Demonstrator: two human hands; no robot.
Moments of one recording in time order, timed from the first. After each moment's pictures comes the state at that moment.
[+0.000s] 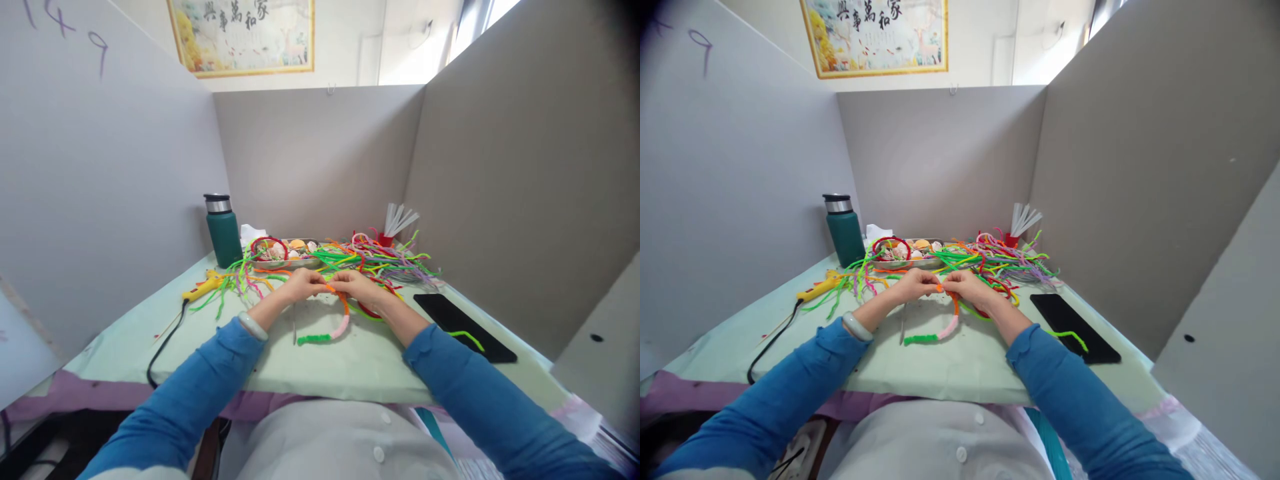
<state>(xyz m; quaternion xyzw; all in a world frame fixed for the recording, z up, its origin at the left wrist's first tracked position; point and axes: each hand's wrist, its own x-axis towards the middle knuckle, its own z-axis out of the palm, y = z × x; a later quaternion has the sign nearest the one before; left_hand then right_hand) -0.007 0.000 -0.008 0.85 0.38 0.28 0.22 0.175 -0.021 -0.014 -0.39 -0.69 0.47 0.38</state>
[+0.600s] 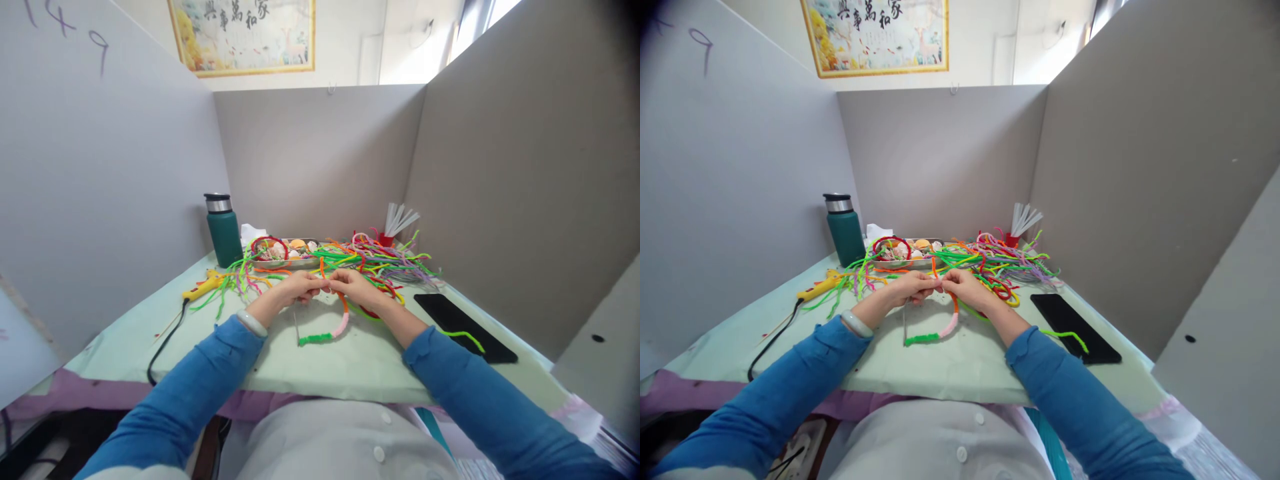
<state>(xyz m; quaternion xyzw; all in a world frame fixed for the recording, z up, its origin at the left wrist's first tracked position) -0.009 -0.010 -0.006 0.68 0.39 0.25 0.56 0.171 -0.029 -0.011 -0.38 -0.74 0.38 0.40</state>
